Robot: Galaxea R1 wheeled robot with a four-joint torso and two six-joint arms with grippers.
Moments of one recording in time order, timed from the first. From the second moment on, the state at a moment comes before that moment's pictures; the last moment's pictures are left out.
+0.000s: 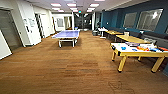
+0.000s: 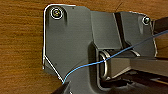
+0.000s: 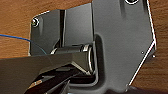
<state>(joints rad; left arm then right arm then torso) 1.53 2.94 -2.63 0.01 -0.08 -0.09 -1.52 3.08 -2.74 0.44 0.01 -0.44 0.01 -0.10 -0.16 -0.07</state>
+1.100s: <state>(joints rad) 1.53 2.98 -2.63 0.11 -0.10 -0.08 -1.52 3.07 -2.74 0.44 0.01 -0.44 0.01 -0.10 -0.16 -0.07</state>
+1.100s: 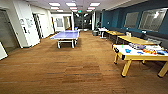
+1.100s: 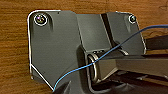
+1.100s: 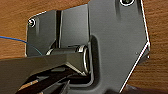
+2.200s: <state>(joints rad) 1.53 2.99 -2.63 0.11 -0.10 -0.08 -1.52 3.06 -2.74 0.44 0.01 -0.44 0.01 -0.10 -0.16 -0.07</state>
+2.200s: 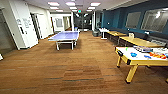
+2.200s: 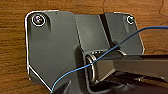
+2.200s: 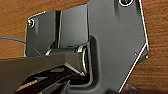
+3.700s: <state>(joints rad) 1.53 3.00 -2.63 0.11 -0.10 -0.08 -1.52 3.07 -2.74 0.44 0.01 -0.44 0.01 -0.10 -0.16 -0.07</state>
